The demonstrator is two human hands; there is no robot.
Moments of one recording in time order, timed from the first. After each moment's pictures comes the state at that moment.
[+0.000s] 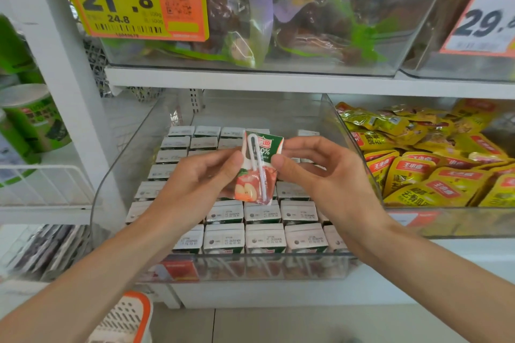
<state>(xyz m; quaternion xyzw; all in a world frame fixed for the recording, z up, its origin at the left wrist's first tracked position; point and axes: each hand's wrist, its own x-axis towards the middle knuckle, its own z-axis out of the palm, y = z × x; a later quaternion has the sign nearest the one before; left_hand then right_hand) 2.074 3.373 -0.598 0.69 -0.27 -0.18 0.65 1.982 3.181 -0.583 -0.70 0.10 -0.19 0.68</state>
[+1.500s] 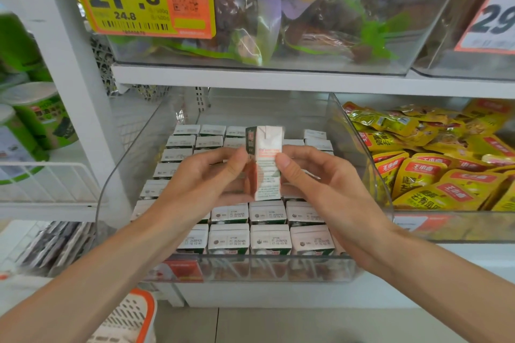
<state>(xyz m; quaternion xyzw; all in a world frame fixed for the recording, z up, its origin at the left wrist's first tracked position) 2.075 3.373 -0.595 0.65 -0.22 -0.24 0.69 1.981 3.186 -0.591 -0.69 0.09 -0.11 0.71</state>
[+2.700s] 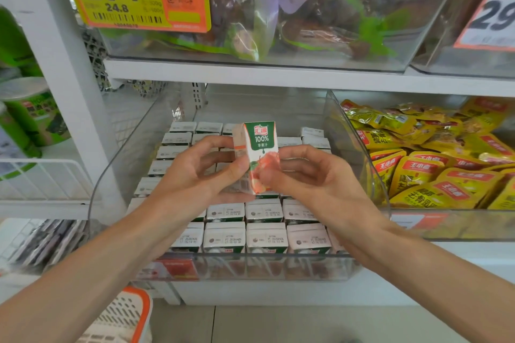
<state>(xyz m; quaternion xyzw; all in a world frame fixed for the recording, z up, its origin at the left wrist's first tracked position) 2.080 3.373 -0.599 0.63 -0.21 -0.22 0.71 1.981 3.184 -0.589 -0.73 0.10 -0.09 0.68</state>
